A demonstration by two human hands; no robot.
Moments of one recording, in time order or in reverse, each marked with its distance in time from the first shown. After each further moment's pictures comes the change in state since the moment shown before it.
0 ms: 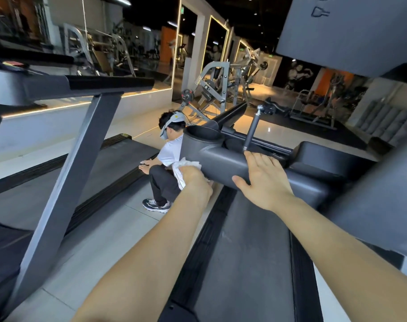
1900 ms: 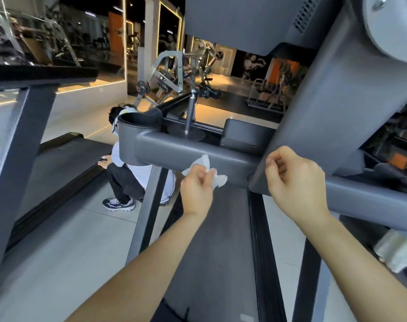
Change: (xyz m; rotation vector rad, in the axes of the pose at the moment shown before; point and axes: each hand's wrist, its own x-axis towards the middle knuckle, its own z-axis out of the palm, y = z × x) left_hand -0.060 -0.160 0.000 0.746 -0.446 0.845; right_hand -0.166 0.077 -0.087 0.283 0.496 0.346
